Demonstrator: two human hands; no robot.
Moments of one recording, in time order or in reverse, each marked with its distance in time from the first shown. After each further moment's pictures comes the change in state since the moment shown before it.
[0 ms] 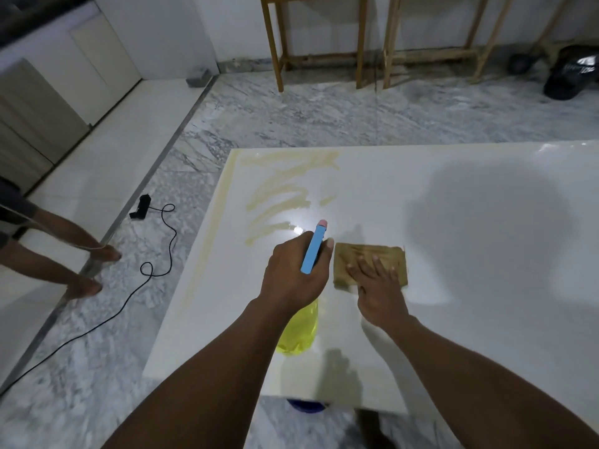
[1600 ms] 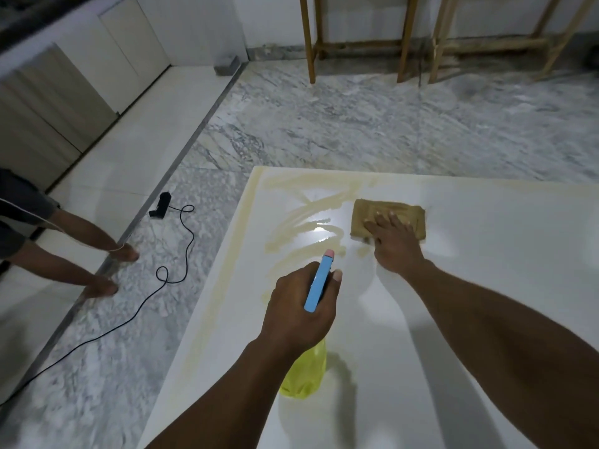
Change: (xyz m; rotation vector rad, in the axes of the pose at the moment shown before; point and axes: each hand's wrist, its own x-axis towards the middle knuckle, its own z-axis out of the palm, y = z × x) left_hand 0.124 -0.066 -0.009 -0.043 0.038 -0.140; right_hand 0.284 0.004 -0.039 -0.143 -0.080 -0.028
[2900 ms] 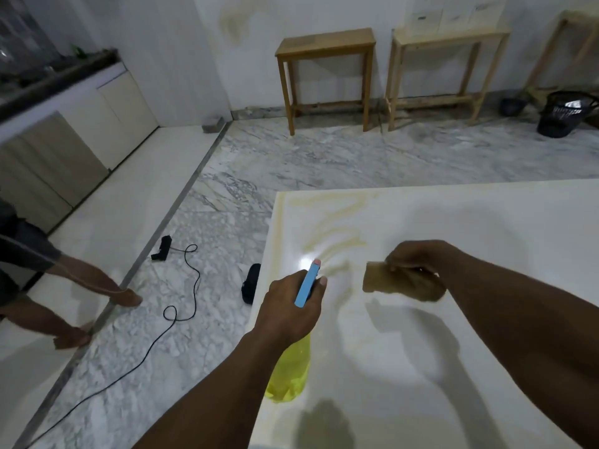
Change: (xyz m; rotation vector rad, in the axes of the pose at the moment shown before) left_hand -0.091 -0.055 -0.146 0.071 -0.097 0.109; right_hand -0.151 -0.140 -0.108 0.406 -0.470 0.445
